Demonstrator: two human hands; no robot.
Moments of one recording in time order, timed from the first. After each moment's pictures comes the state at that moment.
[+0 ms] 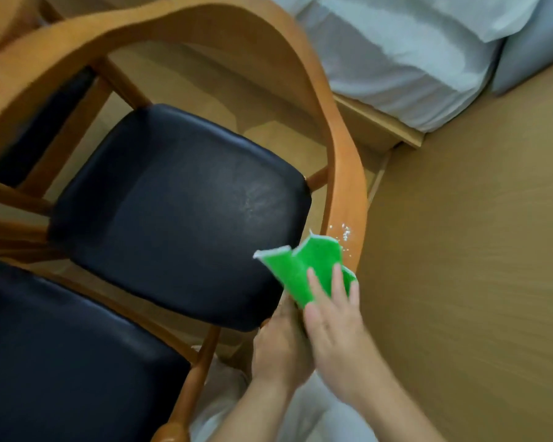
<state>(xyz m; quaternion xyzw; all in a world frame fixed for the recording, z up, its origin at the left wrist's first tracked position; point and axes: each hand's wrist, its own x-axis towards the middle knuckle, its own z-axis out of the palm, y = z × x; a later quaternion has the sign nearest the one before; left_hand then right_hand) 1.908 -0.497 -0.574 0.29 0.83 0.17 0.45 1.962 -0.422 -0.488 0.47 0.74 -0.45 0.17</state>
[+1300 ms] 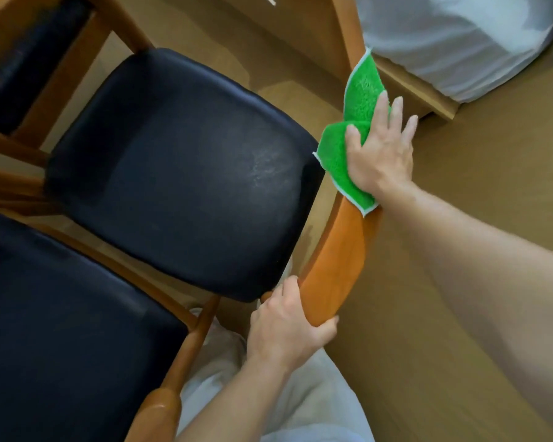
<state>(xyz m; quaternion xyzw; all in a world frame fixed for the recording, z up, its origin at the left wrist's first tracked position) 1.921 -0.506 -0.591 0.30 0.86 0.17 0.38 1.879 -0.222 -0.590 0.52 0.84 -0.16 0.04</state>
